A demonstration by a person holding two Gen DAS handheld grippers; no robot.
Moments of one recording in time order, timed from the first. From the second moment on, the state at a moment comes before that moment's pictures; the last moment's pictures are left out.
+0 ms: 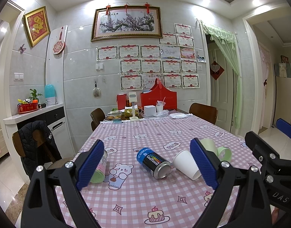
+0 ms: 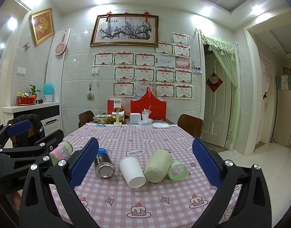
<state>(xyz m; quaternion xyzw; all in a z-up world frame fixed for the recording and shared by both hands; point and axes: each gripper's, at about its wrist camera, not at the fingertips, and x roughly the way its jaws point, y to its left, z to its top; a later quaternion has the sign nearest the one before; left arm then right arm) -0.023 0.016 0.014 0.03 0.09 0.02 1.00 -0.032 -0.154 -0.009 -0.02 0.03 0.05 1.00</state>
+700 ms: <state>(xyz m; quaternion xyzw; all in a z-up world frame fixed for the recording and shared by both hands) -0.019 0.019 0.006 0.03 0.09 0.01 1.00 -0.031 -0.155 -0.013 -0.02 0.03 0.04 1.00</state>
